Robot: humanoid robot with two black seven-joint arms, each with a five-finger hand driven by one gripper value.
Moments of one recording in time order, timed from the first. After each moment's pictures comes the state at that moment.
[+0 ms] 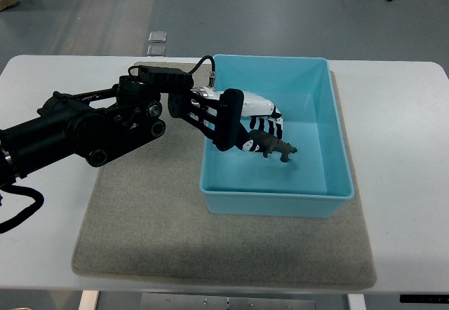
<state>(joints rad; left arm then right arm) -1.09 0.21 -0.33 -1.02 1.59 -0.32 -0.20 0.03 0.00 -0.01 0.10 -0.05 0.19 0.07</state>
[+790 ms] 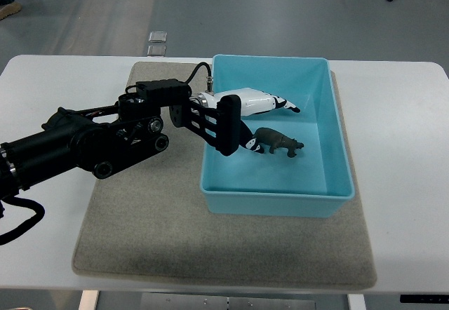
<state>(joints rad) -1.03 0.20 -0.32 -1.02 1.57 -0.12 -0.20 0.03 0.00 -0.01 0.10 -0.05 0.19 0.07</state>
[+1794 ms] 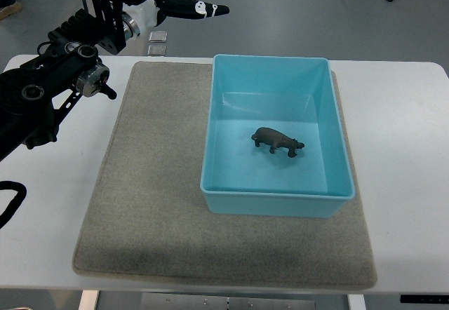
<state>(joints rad) -0.99 0.31 -0.74 -0.92 0.73 -0.05 -0.20 0.03 0.00 -0.01 0.10 -0.05 0.19 0.07</state>
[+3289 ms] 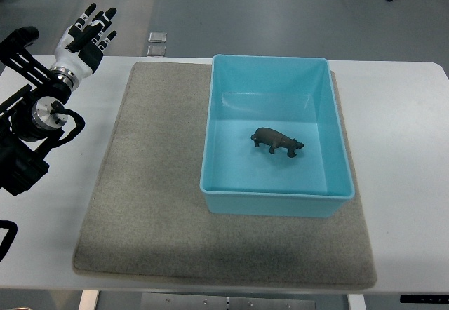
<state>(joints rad) -0.78 0.32 -0.90 -0.69 0.04 -0.05 -0.22 0.03 0.00 -0.01 0.10 -0.05 0.19 0.07</state>
